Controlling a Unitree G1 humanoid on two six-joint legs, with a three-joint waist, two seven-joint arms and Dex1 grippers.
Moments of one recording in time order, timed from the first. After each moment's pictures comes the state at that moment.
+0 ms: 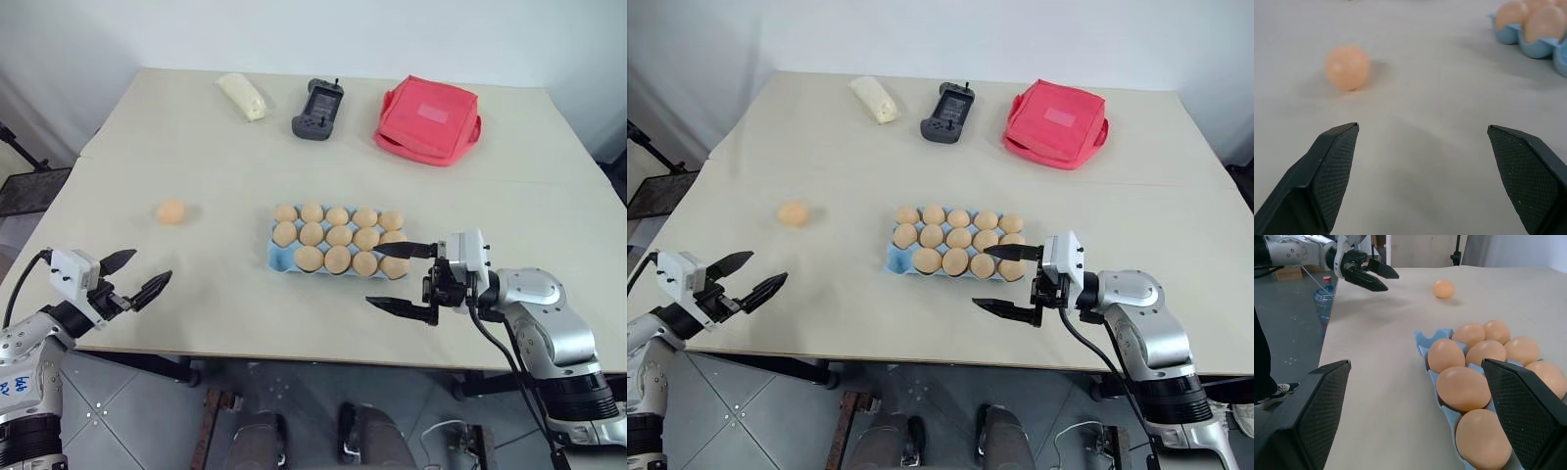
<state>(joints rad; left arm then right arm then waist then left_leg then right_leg) -0.10 0.66 0.47 0.21 -0.40 0.09 -0.81 -0.30 -0.62 -0.01 -0.13 0.52 0.17 1.19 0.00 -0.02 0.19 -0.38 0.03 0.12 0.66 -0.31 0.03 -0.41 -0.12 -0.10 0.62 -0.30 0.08</state>
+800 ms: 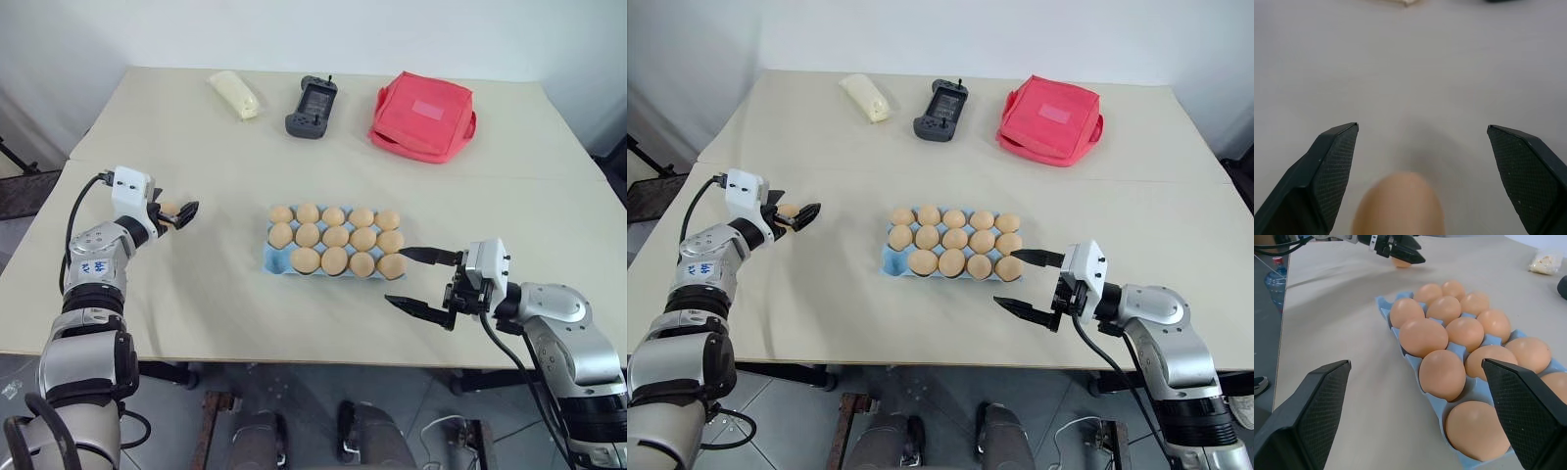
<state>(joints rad) -0.89 0.63 0.21 1.11 -0.11 -0.06 -0.56 -0.17 -0.66 -0.09 -0.17 0.50 0.16 1.09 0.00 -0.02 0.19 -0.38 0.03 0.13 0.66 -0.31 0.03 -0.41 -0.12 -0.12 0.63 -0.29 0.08</state>
